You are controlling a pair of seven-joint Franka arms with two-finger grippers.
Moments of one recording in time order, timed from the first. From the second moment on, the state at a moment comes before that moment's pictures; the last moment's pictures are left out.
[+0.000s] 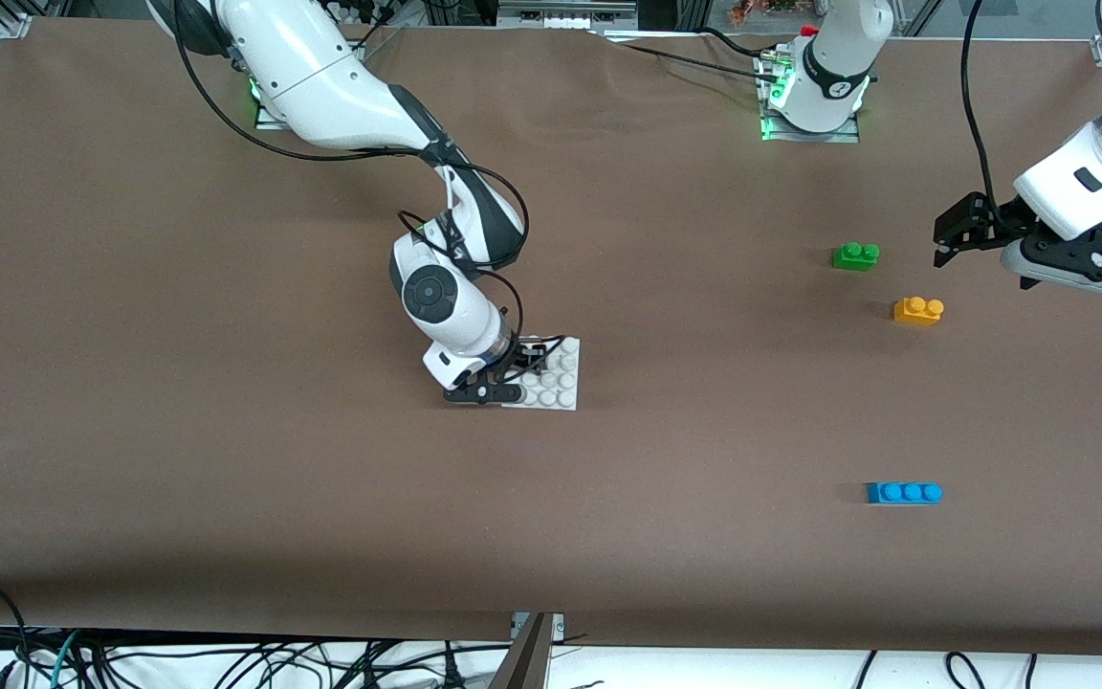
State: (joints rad) left arm 0.02 0.02 -0.10 -1.65 0.02 1.69 0.18; right arm 0.60 0.85 0.05 -1.48 0.25 2.46 0.50
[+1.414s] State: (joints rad) left arm 0.02 0.02 -0.10 -1.65 0.02 1.69 0.18; right arm 0.69 0.92 0.05 -1.35 0.25 2.46 0.59
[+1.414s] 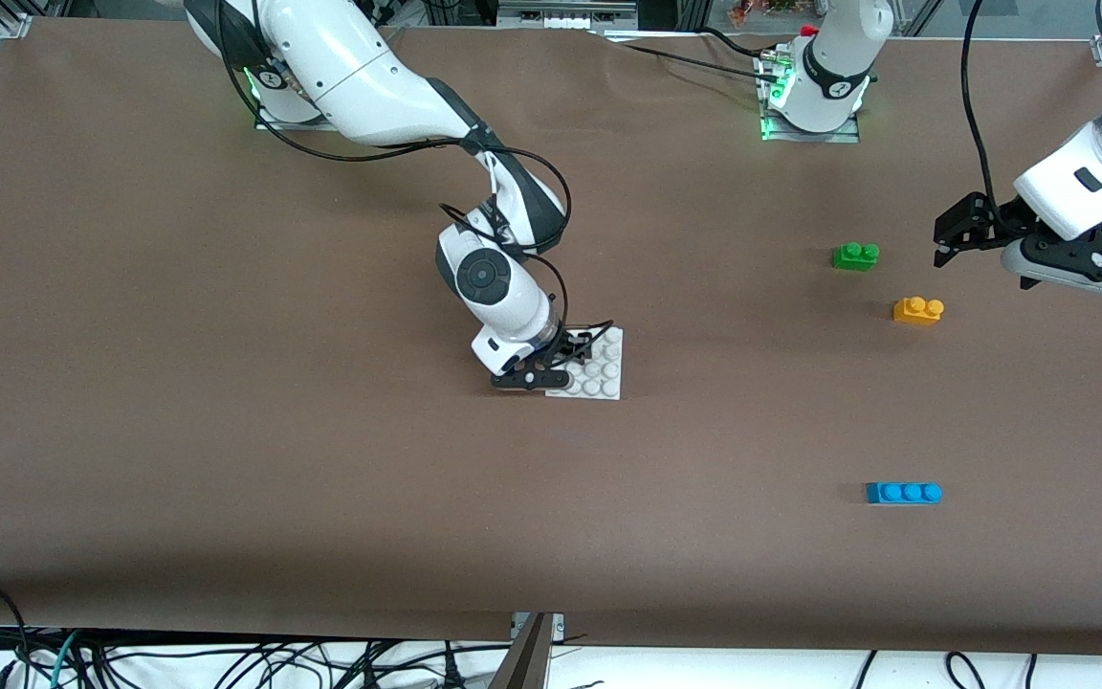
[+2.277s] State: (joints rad) left arm 0.02 0.02 -0.10 -1.65 0.02 1.69 0.18; right arm 0.68 0.92 0.02 -1.31 0.25 2.39 0.55
